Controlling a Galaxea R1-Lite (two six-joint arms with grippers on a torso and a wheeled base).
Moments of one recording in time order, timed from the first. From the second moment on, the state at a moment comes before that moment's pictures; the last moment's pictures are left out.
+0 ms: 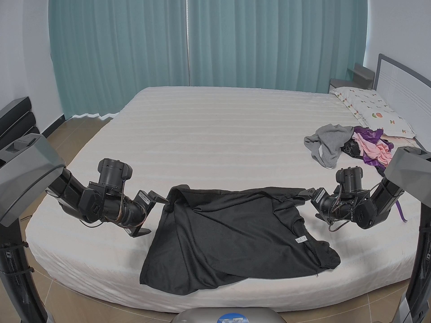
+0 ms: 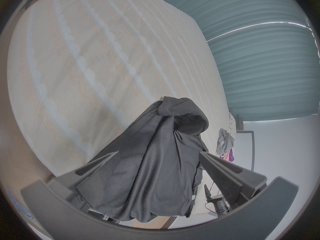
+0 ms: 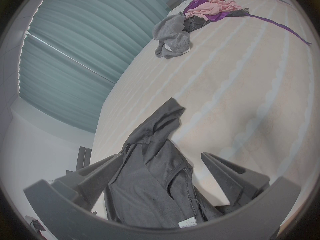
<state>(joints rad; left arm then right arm) -0.22 2.13 -0.97 -0.32 -0.28 -1.12 0.15 2.27 -0.87 -0.74 0.13 0.88</state>
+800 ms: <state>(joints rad) -0.19 2.11 -0.97 -0.33 -0.28 -1.17 0.23 2.32 -0.91 -0.77 0.10 0.88</state>
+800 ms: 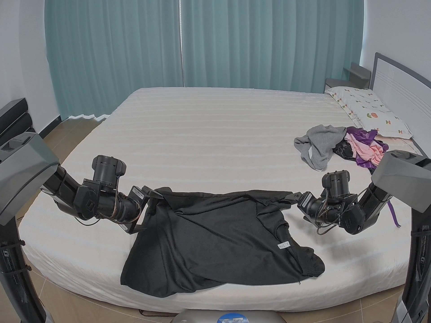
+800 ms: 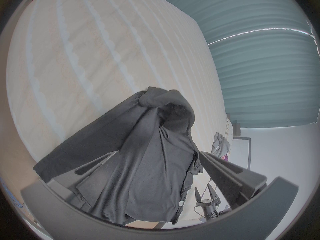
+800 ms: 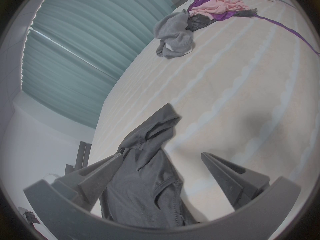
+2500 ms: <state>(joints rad) -0.14 2.33 -1.35 -0.32 -0.23 -1.08 0.24 2.74 -1.74 -0.69 -0.15 0.69</state>
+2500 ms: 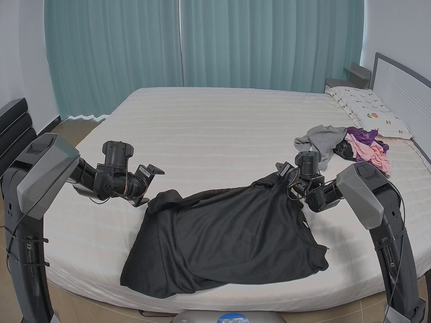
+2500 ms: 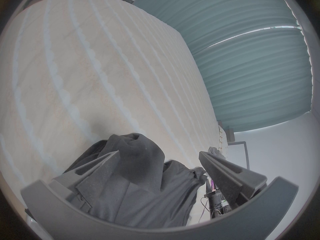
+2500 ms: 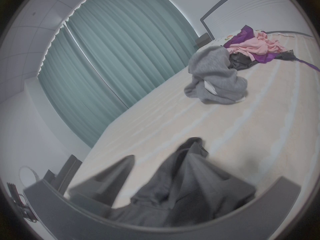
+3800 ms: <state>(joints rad) -0.20 2.49 -1.53 -0.28 -0.02 -0.97 0.19 2.51 -1.27 -0.88 -0.05 0.68</state>
